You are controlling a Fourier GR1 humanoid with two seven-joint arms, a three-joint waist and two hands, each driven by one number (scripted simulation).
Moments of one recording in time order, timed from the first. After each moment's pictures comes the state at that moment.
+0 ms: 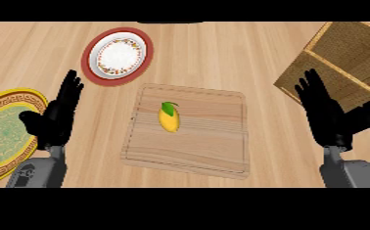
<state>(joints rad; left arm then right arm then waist) -0.15 0.26 0.03 -1.31 0.13 0.13 -0.11 -0.13 -0.33 0.07 -1.43 -0.46 -0.20 0.07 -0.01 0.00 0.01</state>
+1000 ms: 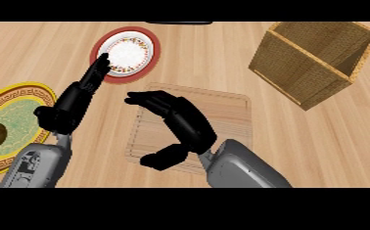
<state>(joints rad) -0.24 0.32 -0.12 -1.44 0.08 -0.06 -0.06 -0.57 -0.04 0.72 -1.35 0.22 -0.26 -0.06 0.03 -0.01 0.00</state>
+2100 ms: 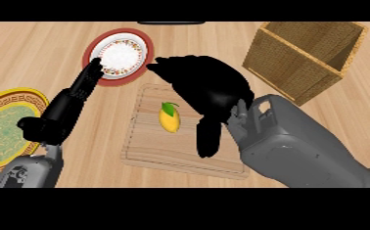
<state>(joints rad) -0.17 0.33 -0.10 -1.57 0.07 -0.06 0.00 -0.92 -0.26 0.58 -1.63 0.20 0.52 0.75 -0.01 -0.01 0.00</state>
